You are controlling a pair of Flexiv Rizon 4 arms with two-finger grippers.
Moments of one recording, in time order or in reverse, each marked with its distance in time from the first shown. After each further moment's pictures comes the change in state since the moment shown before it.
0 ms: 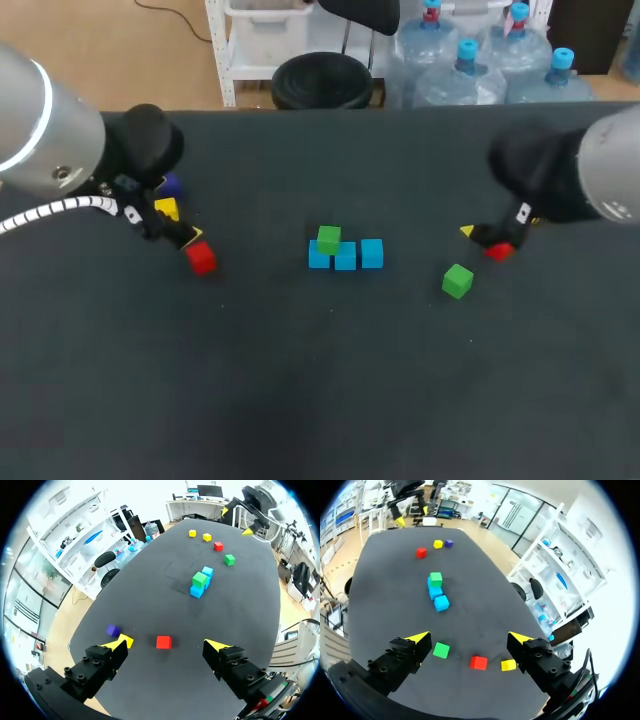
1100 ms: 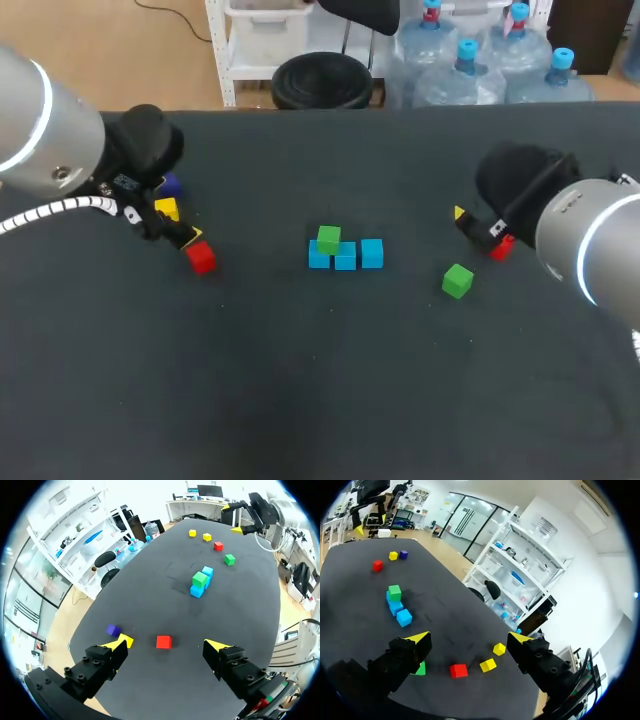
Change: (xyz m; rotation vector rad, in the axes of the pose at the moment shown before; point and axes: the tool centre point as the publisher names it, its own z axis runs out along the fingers) left arm 0.000 0.000 0.000 0.000 0.000 0.000; right arm -0.002 -0.022 0.007 0.403 -0.082 0.136
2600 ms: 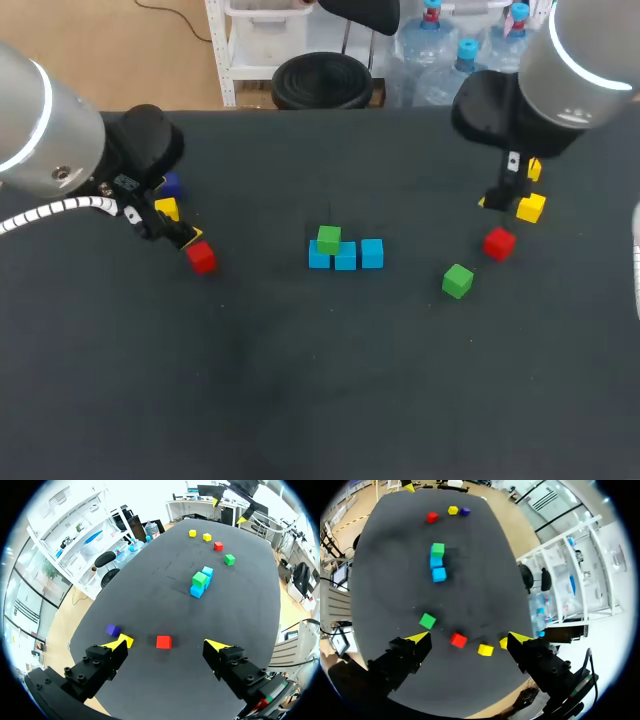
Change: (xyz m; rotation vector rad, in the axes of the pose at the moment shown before) left arm 0.000 0.000 0.000 -0.001 0.000 0.000; right arm -0.010 -0.015 -0.013 -0.494 0.403 -0.476
